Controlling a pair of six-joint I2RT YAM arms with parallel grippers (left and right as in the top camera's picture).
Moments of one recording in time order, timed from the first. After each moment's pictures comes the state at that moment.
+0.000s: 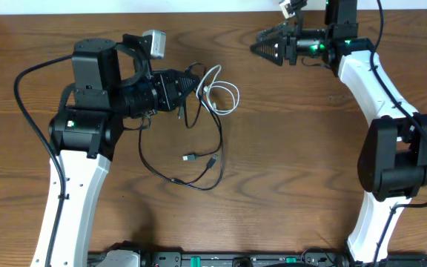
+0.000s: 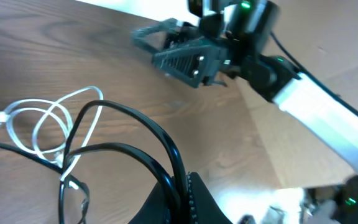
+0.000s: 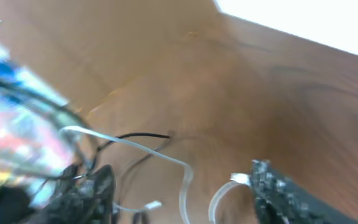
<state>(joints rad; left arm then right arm) -0.11 1.29 1.34 -0.66 0.82 -0.38 0.13 2.11 1.71 -0.24 -1.30 -0.06</state>
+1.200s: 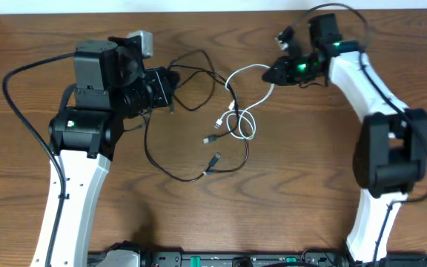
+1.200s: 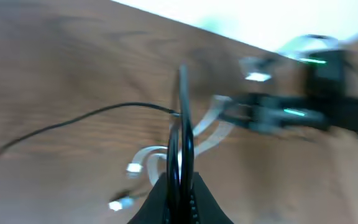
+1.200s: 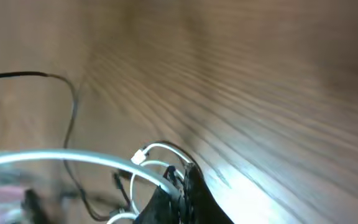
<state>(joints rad) -0.11 1.29 1.34 -0.72 0.45 -0.38 0.14 2.11 1.71 -0.74 -0.70 0.06</state>
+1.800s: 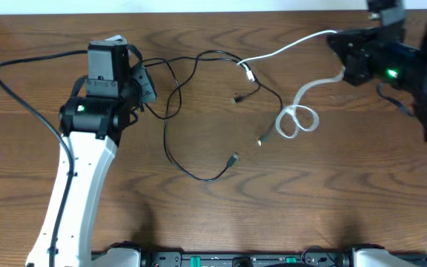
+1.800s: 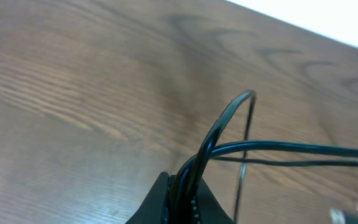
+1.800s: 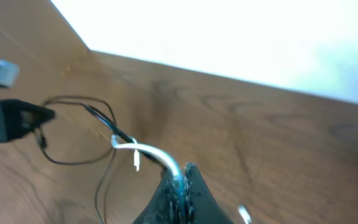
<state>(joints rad) -0.11 1.38 1.34 -0.79 -0.09 -0.38 0.03 1.36 1.71 -0.85 -0.59 0.02</state>
